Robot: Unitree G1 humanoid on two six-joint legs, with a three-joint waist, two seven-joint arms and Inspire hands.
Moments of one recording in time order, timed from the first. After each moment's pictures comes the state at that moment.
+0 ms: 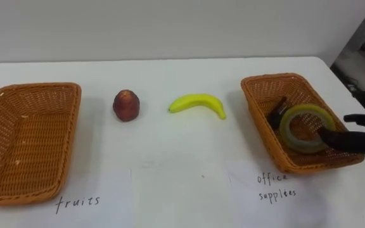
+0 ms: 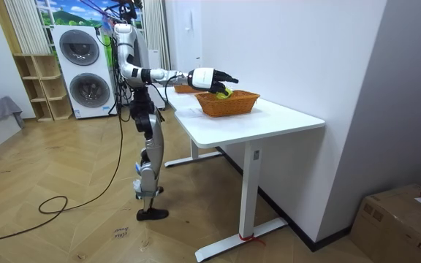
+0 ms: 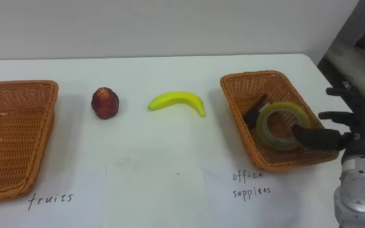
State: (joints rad) left arm 0.32 0.18 0.16 0.96 0.46 0.08 0.38; right arm 0.07 -0.39 -0.26 0.14 -0.05 0.06 -0.22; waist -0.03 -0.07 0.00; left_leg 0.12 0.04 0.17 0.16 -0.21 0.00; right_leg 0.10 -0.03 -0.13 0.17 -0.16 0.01
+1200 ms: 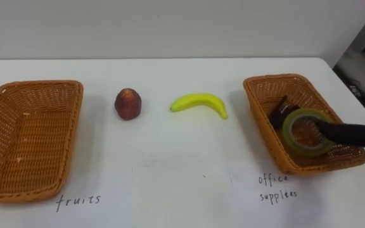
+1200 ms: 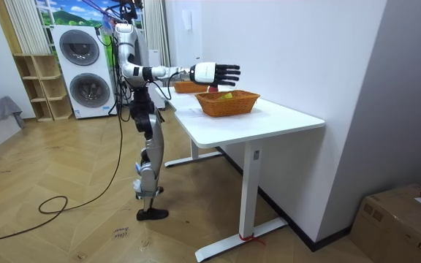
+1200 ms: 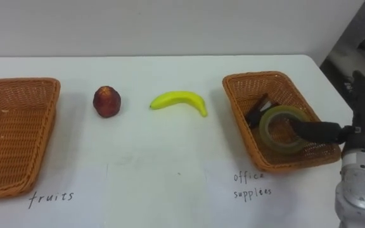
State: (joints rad) left arm 0.31 0.18 0.16 0.95 0.42 0.08 0.36; right arm 0.06 -0.40 -0.26 0.04 0.00 0.06 -0.20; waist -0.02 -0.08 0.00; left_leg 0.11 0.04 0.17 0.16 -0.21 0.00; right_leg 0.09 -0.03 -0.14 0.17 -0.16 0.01
